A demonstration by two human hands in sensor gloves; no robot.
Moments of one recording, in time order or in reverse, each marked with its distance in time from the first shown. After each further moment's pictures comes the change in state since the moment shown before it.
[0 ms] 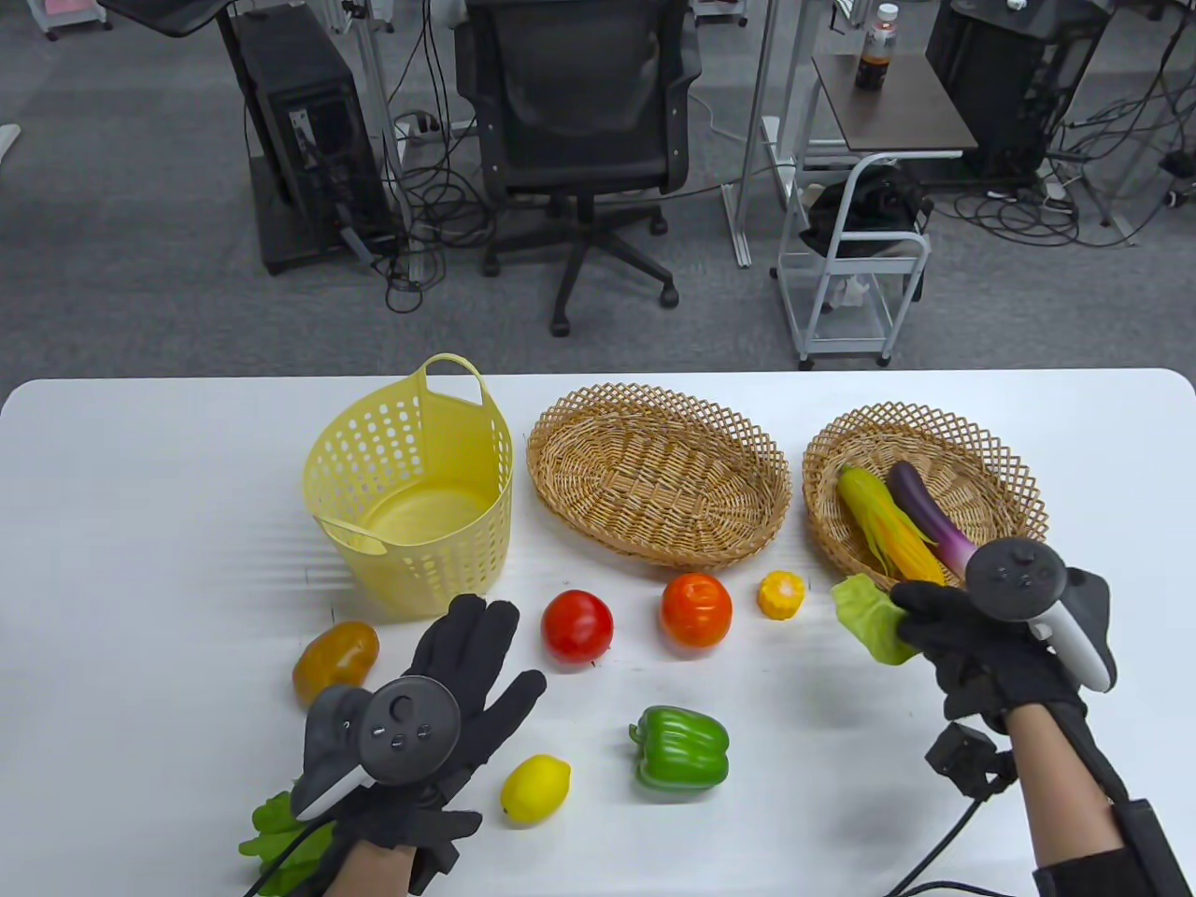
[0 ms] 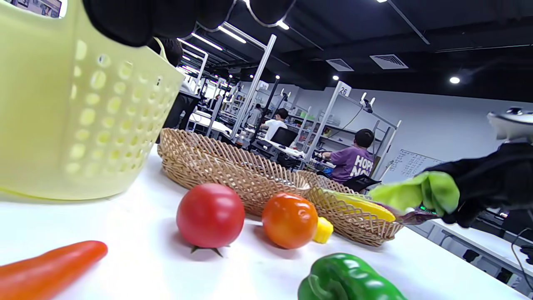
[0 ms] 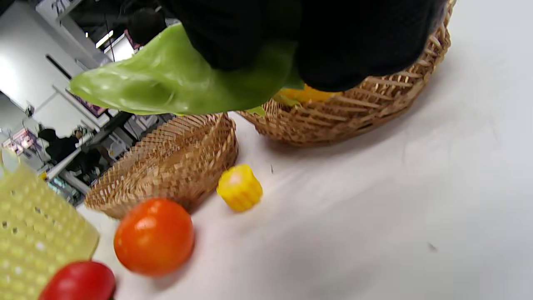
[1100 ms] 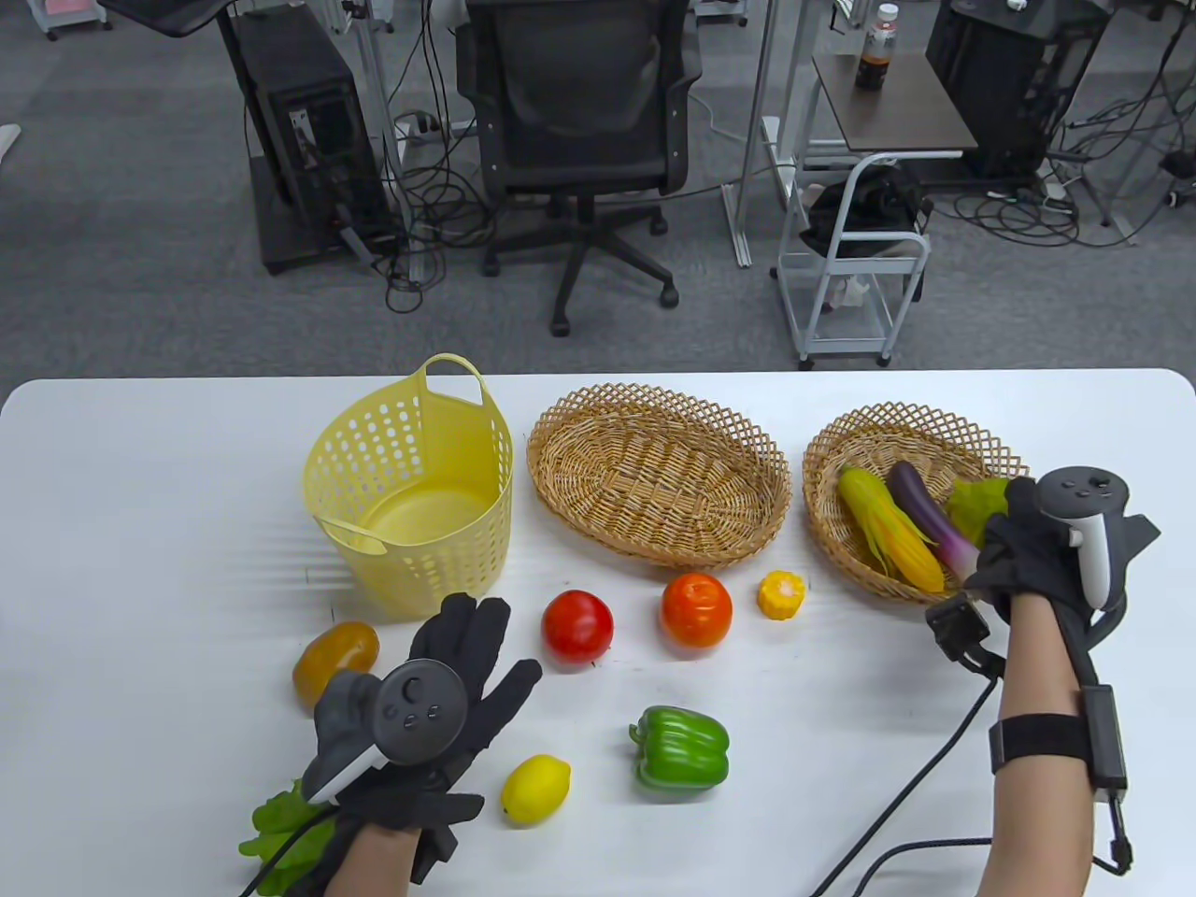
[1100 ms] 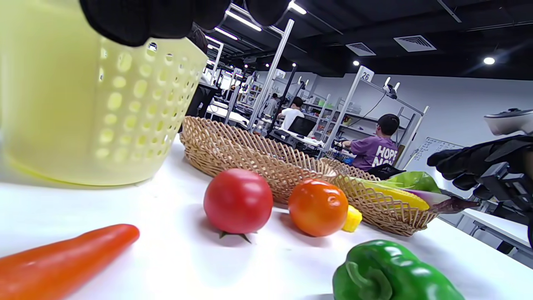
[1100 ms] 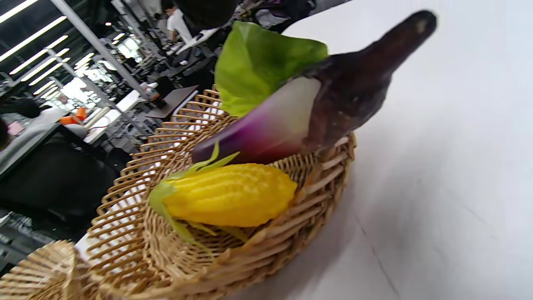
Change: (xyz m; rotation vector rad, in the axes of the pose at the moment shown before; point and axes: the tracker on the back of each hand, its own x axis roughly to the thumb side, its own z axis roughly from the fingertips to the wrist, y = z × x) left_hand -0.009 -0.009 -0.009 -0.036 0.061 -0.027; right_hand -0.040 -0.030 -0.069 -0.267 0.456 -0.101
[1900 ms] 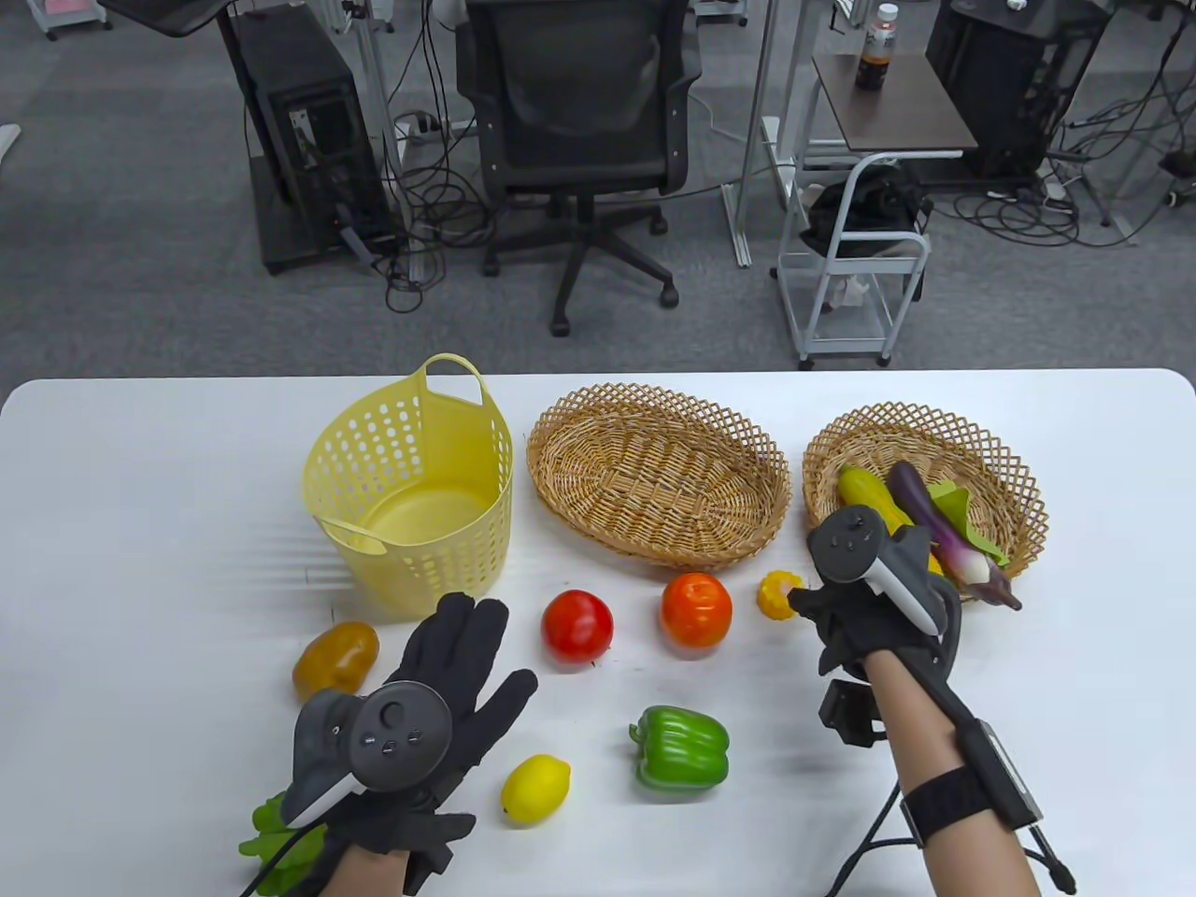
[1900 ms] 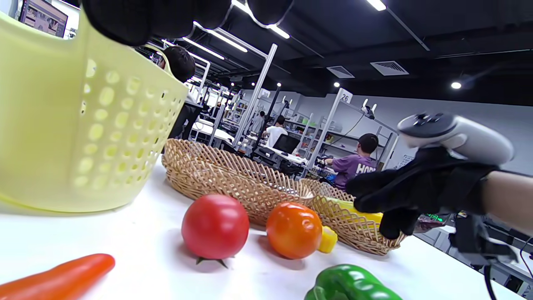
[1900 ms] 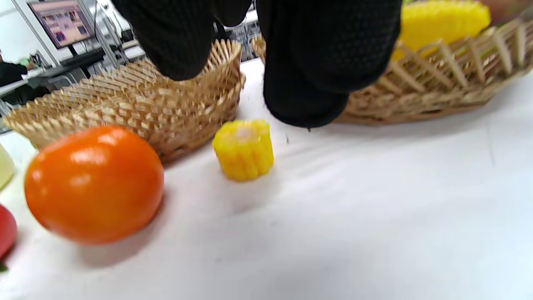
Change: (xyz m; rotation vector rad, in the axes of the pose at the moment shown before) left_hand 0.007 0.016 0.017 0.072 -0.059 0.021; right_hand 0.066 0.119 0.088 0.227 -0.440 0.475
